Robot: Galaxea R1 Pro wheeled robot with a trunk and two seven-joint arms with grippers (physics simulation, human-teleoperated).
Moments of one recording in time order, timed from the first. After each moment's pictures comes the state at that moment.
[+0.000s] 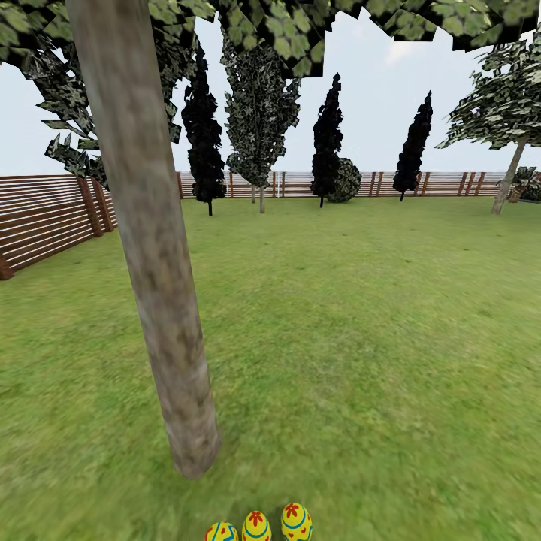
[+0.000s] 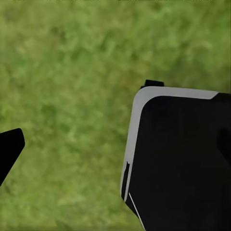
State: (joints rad) left arm -0.08 0.09 -0.13 -0.04 0.26 -0.17 0.05; right arm -0.24 -0.11 -0.11 0.03 -0.34 0.08 0.14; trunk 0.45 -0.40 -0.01
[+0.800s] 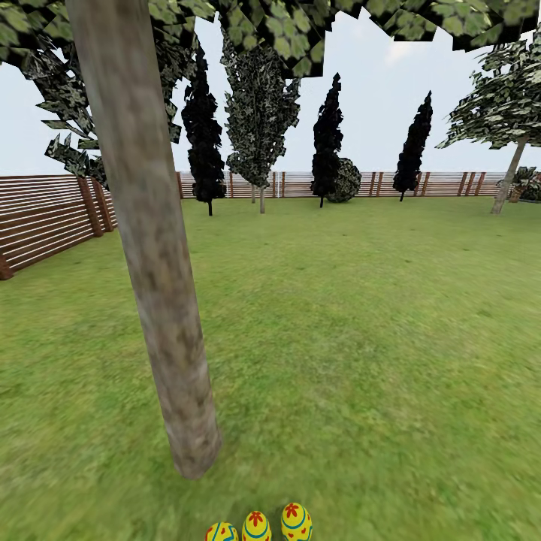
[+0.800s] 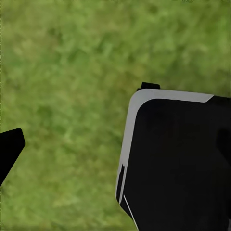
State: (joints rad) left arm -0.09 0.08 -0.13 -0.04 0.26 -0.18 0.05; right arm -0.24 -0.11 -0.11 0.03 -0.34 0.08 0.14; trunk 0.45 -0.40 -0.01
